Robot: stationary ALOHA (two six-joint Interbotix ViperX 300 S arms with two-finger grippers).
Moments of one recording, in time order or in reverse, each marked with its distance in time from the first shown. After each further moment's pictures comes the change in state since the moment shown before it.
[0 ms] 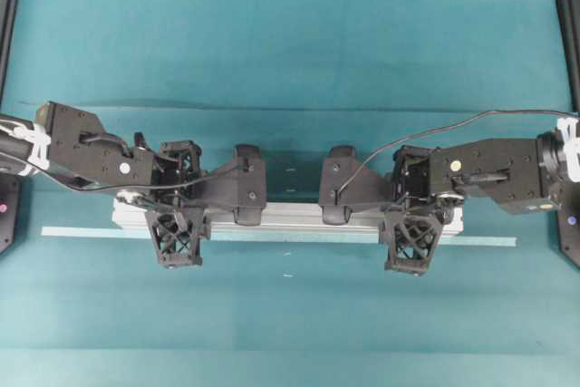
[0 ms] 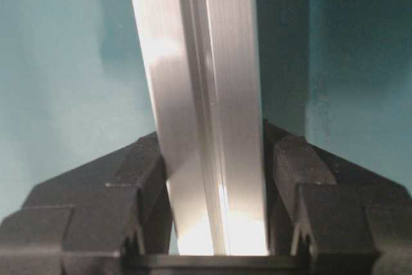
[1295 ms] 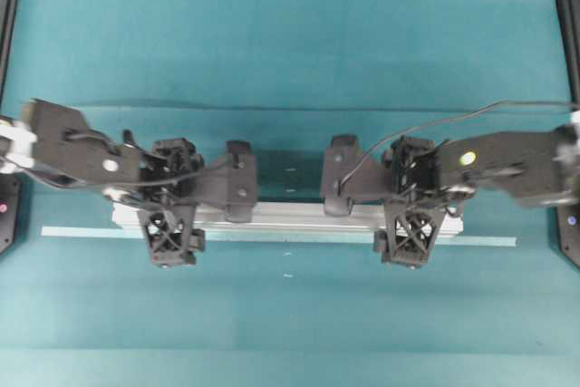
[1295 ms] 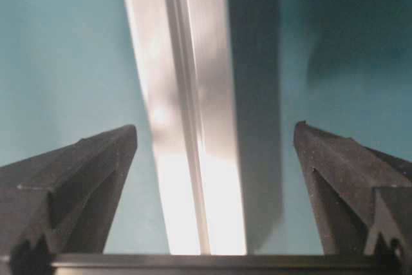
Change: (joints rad) left arm -0.005 -0.130 0.021 -0.002 0.074 -0.003; right arm -0.014 -0.120 -0.014 -0.038 -0.018 0.005
